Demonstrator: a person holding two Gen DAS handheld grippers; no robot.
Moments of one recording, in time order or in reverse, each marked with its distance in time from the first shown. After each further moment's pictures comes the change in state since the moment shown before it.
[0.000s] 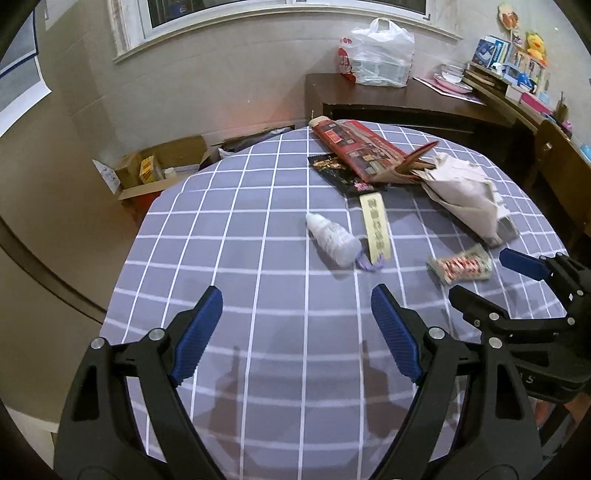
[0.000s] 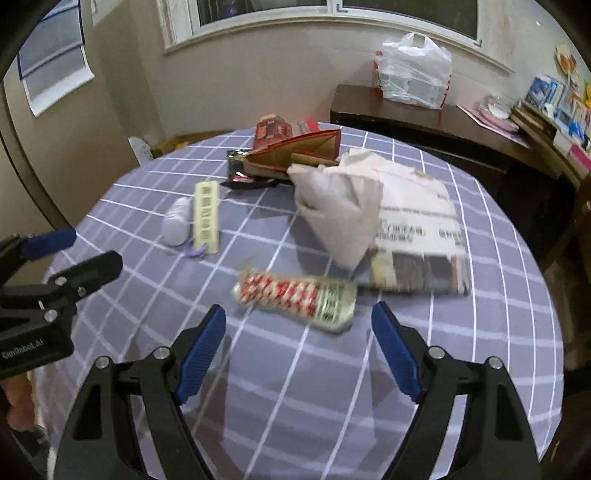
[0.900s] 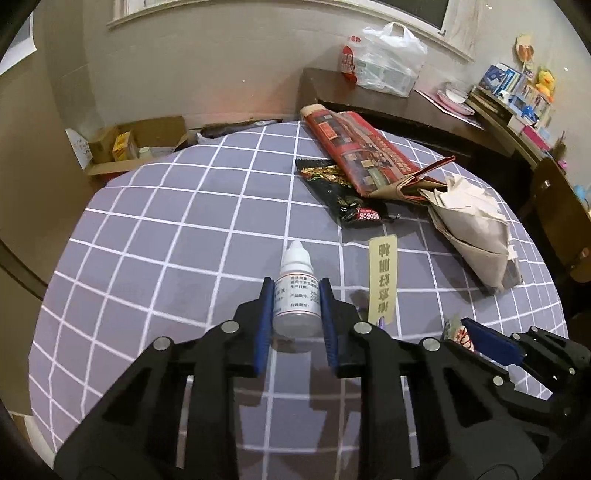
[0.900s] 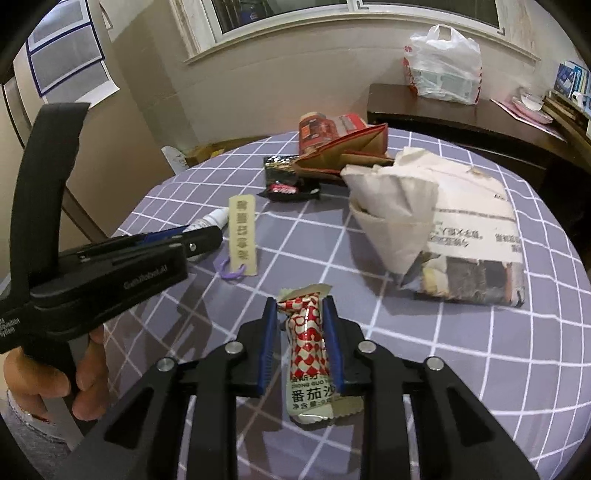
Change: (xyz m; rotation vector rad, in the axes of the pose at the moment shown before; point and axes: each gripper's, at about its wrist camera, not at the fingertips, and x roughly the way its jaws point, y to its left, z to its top) left arm 0.058 0.004 0.022 -0.117 0.009 -0.120; right arm 0.010 0.010 0.009 0.034 -0.015 0.191
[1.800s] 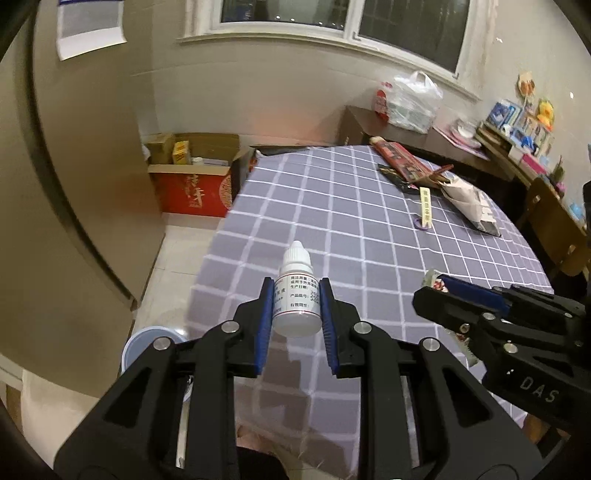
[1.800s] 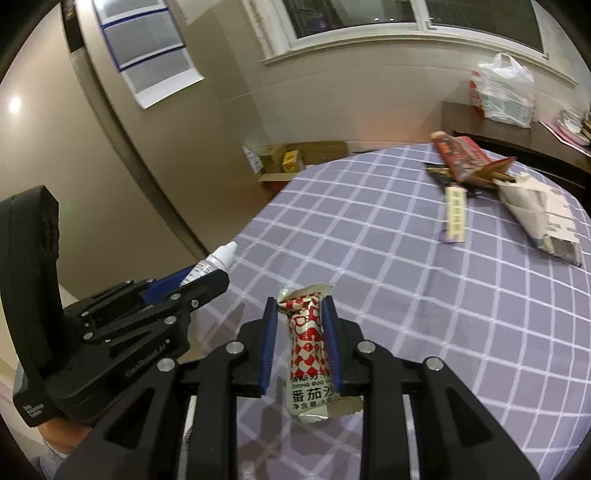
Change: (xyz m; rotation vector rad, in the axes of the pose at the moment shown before) left arm -0.164 0.116 -0.112 -0.085 -0.139 0.051; right arm -0.058 0.177 -0.037 -0.075 -0.020 0.168
